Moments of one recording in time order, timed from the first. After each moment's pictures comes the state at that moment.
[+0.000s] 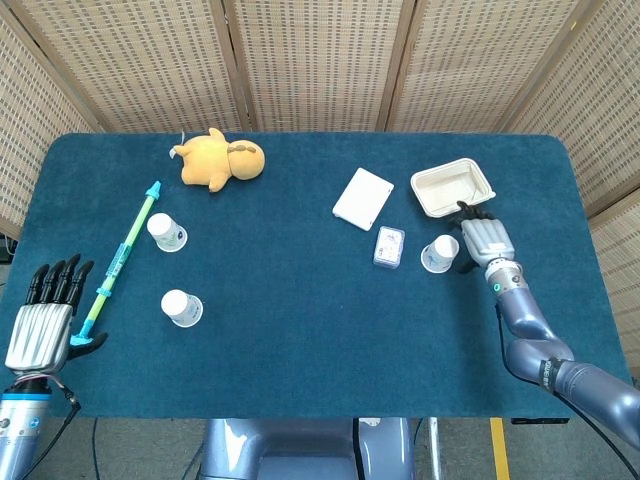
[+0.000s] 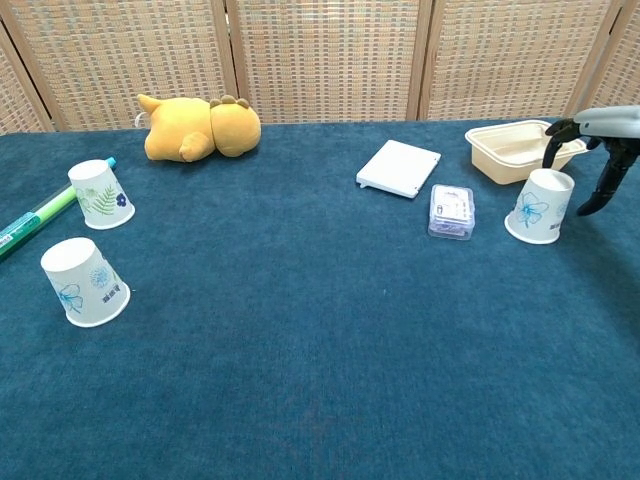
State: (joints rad) left arm -0.16 -1.19 -0.09 -1.80 1.41 1.46 0.39; right arm 0.77 -1.43 0.24 -1.09 -0.92 0.64 -0.21
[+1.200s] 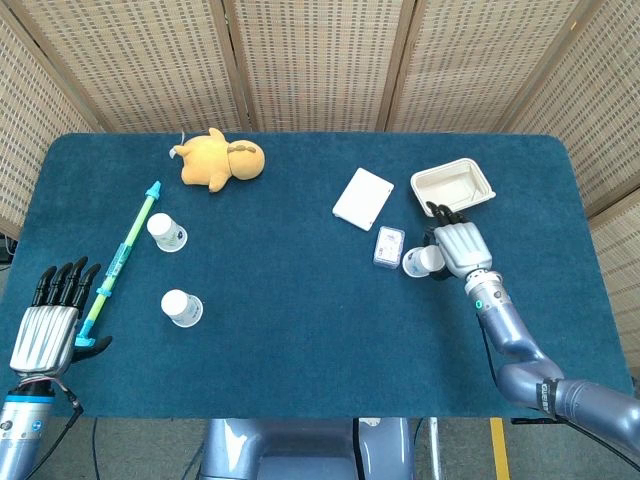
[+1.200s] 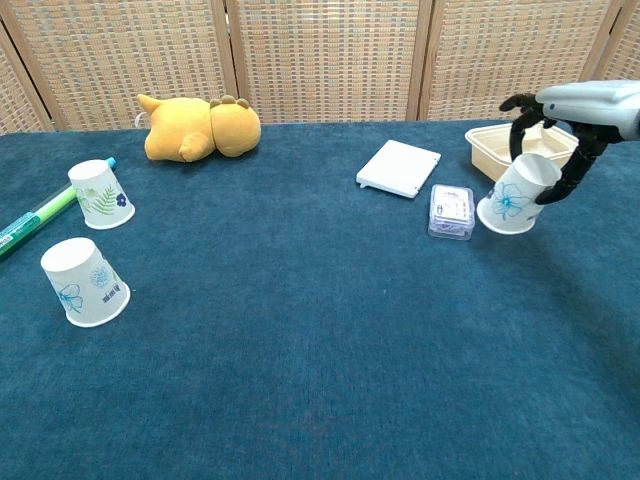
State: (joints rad) left arm -0.16 -1.17 -0.06 -1.82 1.45 1.47 0.39; right arm 0.75 -1.34 0.21 -1.45 -1.01 0.88 -0.33
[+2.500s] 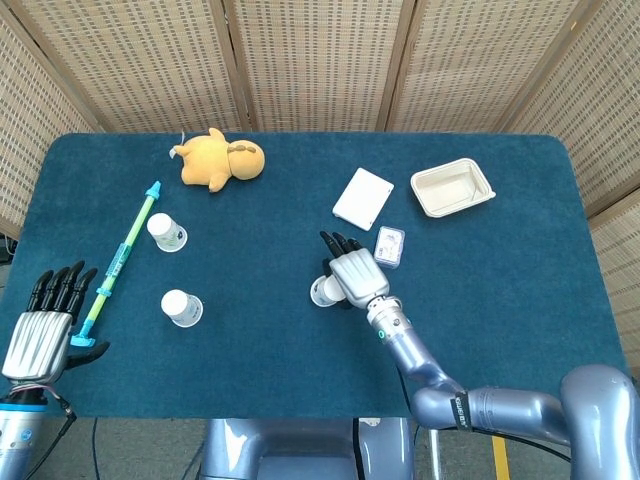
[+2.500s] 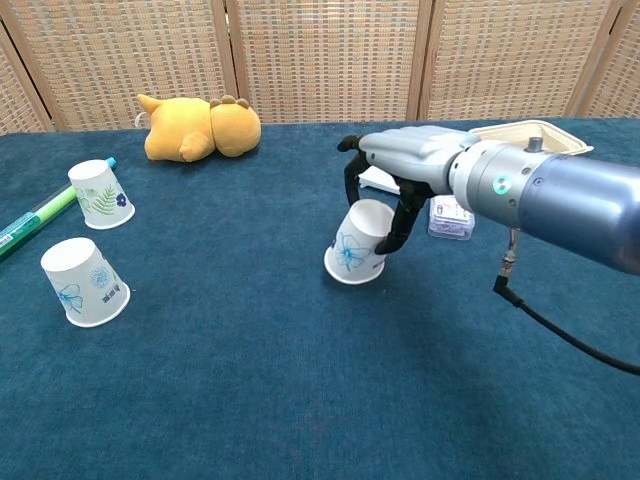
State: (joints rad) left arm -0.14 -1.14 -0.05 -1.83 1.49 1.48 0.33; right arm 0.94 -1.65 0.23 -1.51 -0.87 0.98 -0.61
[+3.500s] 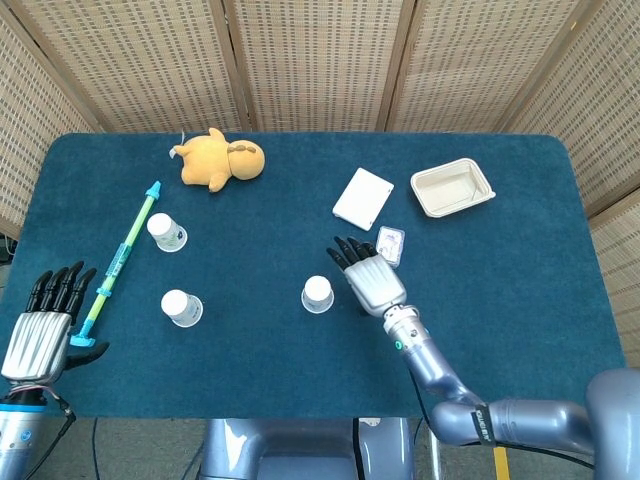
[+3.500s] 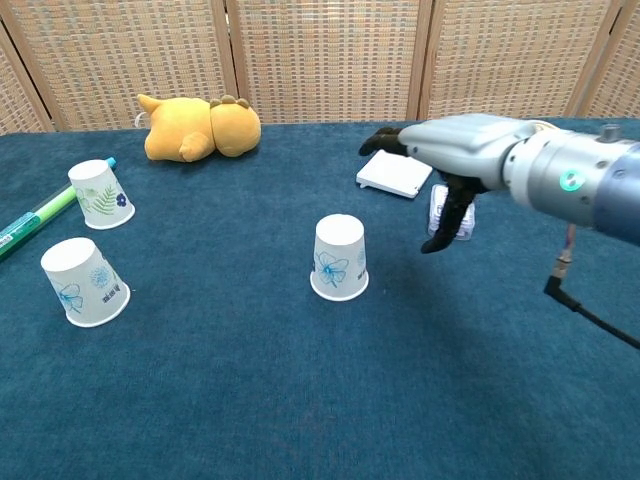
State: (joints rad) left arm -0.14 -1.14 -0.05 -1.83 1.48 1.48 0.32; right arm 0.88 -1.51 0.16 -1.69 -0.89 1.10 -0.68
